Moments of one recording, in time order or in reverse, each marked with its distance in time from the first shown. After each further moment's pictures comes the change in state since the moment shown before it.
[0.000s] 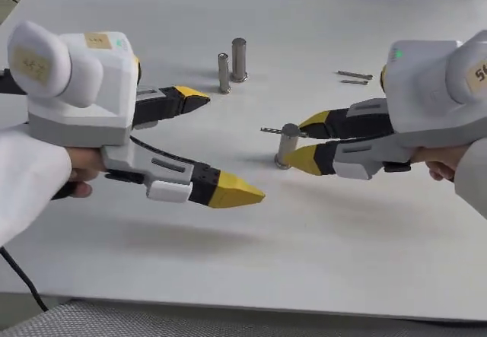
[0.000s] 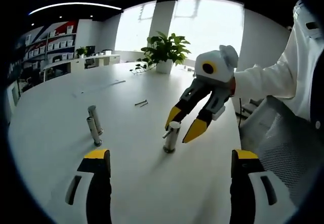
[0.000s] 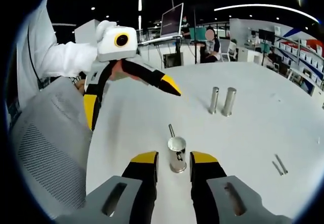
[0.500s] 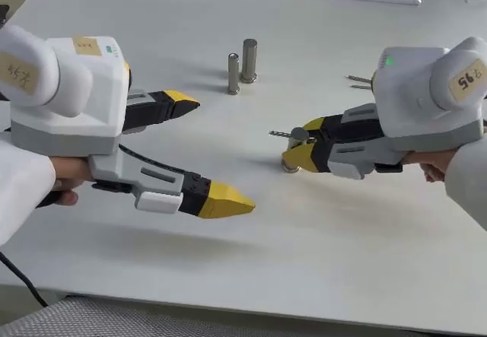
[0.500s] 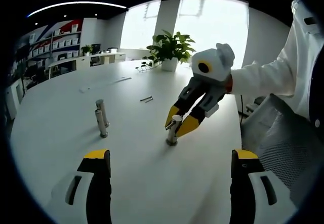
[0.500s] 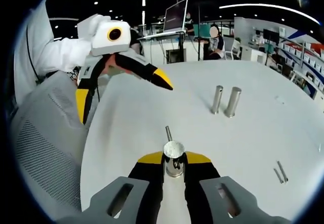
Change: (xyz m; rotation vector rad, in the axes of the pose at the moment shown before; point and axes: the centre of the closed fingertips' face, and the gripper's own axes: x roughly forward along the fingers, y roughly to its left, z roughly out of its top) left arm -0.017 -0.001 -0.008 -0.028 0.005 0.045; right arm 0.012 -0.006 -0.002 -0.035 0.038 0.016
